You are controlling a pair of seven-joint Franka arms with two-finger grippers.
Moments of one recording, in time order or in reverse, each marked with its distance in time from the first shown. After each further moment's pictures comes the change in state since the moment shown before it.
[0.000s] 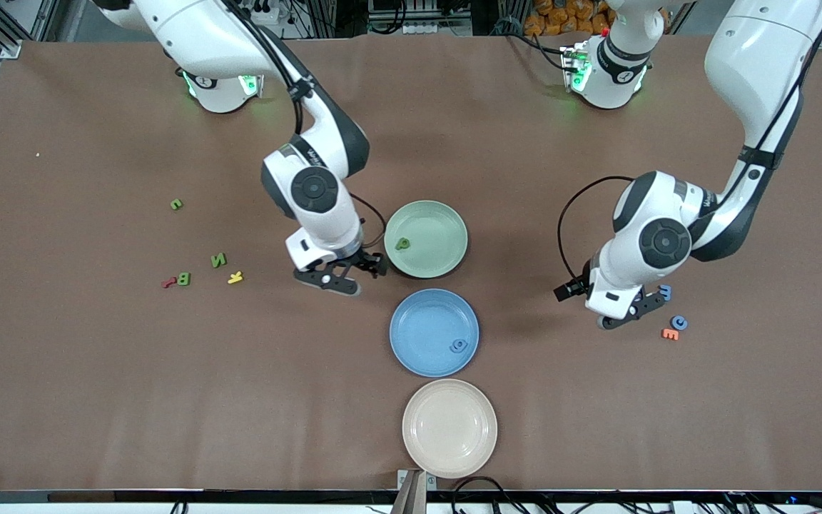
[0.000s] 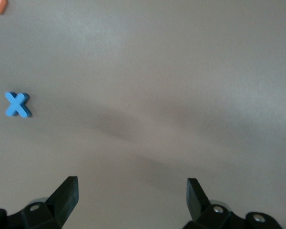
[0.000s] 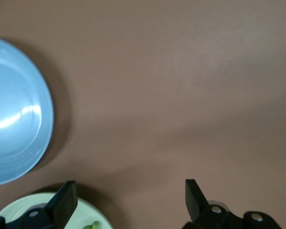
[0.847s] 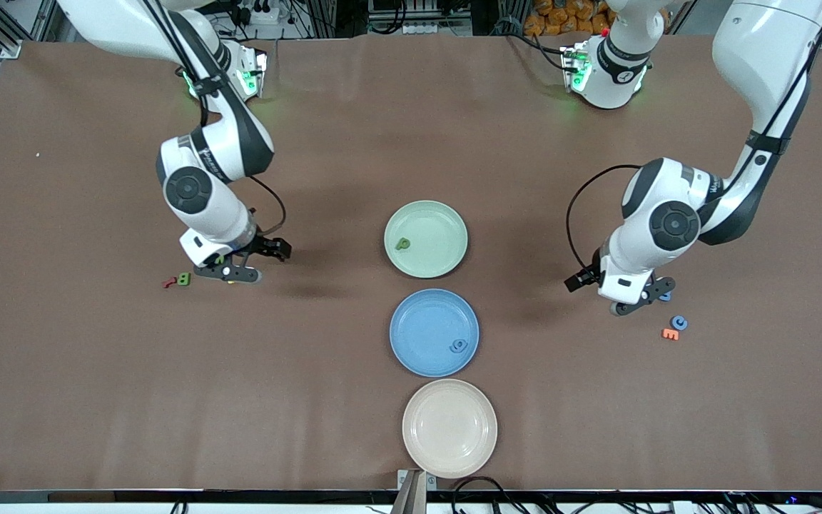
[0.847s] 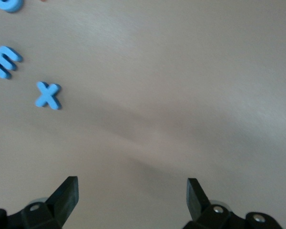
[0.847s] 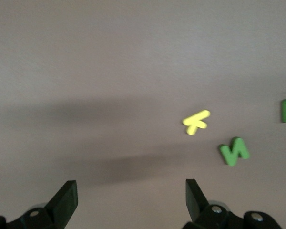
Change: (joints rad) left arm 0.072 -0.059 -0.011 -0.108 0.000 0.048 -0.046; right arm -0.293 -0.273 0.021 -0.494 -0.005 0.139 -0.469
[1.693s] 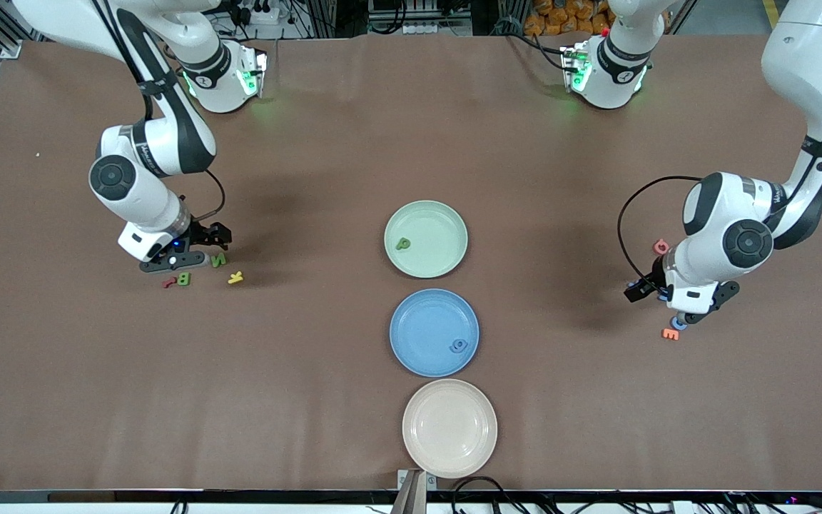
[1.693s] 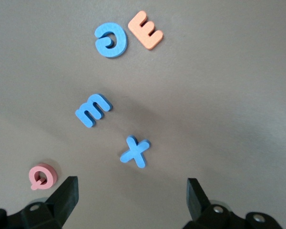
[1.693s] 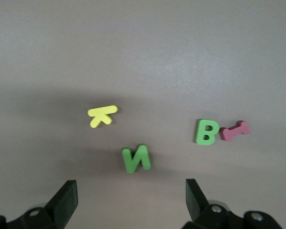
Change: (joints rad) left arm 0.192 0.048 0.008 -0.011 0.091 0.001 0.023; right arm -0.230 -0.090 0.005 -0.198 -0.062 0.145 -0.457
